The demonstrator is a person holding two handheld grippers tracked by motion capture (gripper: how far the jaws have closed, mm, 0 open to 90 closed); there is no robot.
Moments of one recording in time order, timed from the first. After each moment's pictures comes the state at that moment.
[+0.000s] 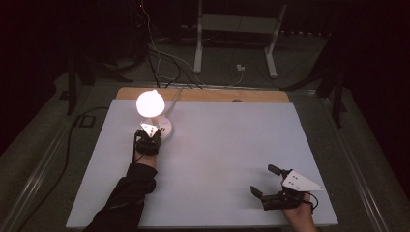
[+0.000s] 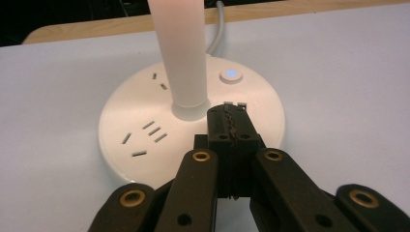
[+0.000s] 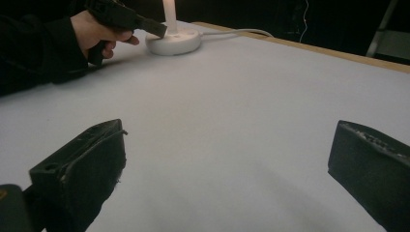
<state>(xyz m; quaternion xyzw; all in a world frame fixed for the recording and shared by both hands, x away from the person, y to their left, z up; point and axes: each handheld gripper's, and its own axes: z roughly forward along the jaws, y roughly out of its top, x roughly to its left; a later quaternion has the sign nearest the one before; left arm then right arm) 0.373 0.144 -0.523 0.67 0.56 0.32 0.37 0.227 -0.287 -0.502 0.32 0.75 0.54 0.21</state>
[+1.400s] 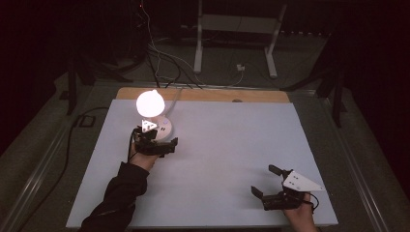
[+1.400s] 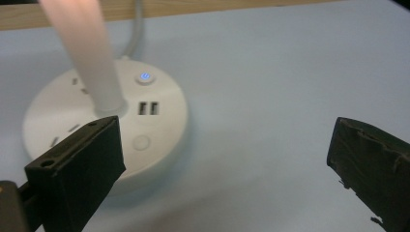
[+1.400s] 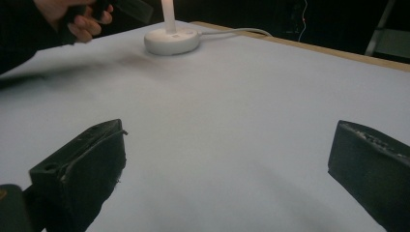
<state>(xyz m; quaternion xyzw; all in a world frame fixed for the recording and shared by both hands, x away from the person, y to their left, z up) 0.354 0.148 -0.476 0.73 0.51 0.18 0.42 0.227 -0.288 -0.502 0.32 0.75 0.54 0.21</state>
